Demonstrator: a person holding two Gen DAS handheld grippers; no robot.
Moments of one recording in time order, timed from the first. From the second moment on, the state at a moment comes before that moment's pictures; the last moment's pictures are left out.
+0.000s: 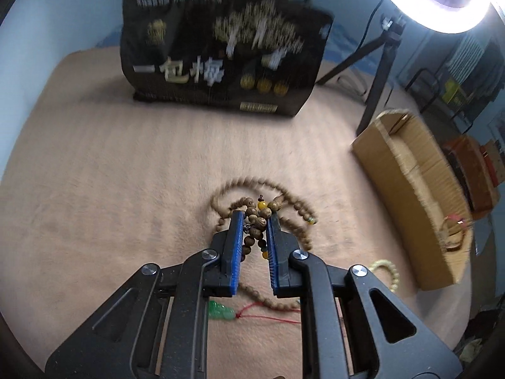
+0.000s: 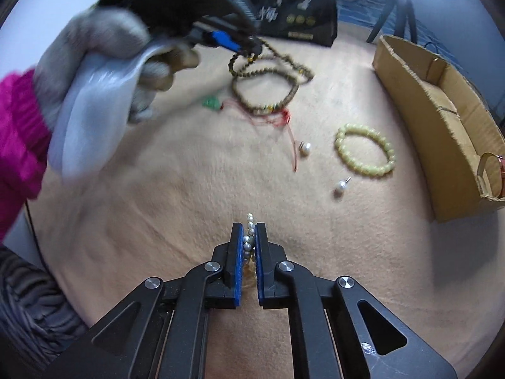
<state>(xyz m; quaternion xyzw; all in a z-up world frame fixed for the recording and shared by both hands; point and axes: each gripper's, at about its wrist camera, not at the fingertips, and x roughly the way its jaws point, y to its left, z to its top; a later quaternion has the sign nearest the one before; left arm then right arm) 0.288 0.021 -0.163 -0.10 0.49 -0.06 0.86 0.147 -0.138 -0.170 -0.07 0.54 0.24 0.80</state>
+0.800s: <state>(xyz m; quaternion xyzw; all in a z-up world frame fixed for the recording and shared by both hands) 0.247 0.025 -0.046 -0.15 0.38 -0.09 0.91 0.173 -0.211 -0.059 0.04 0.42 0.21 0.88</state>
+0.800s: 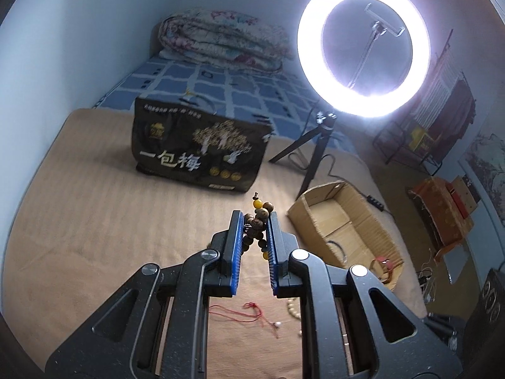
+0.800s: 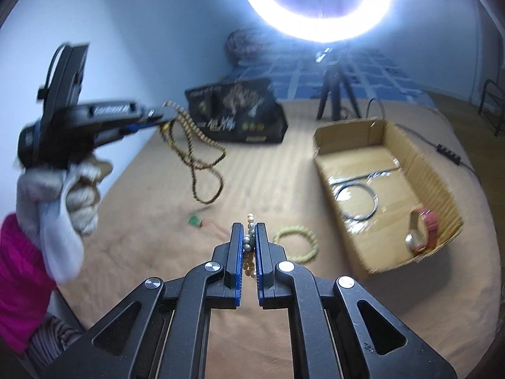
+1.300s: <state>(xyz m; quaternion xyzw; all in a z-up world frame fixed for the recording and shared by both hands) 0.264 -0.039 0.002 -0.13 0.35 -0.15 0.92 0.201 -0.274 -0.026 0.08 0.38 0.15 0.91</state>
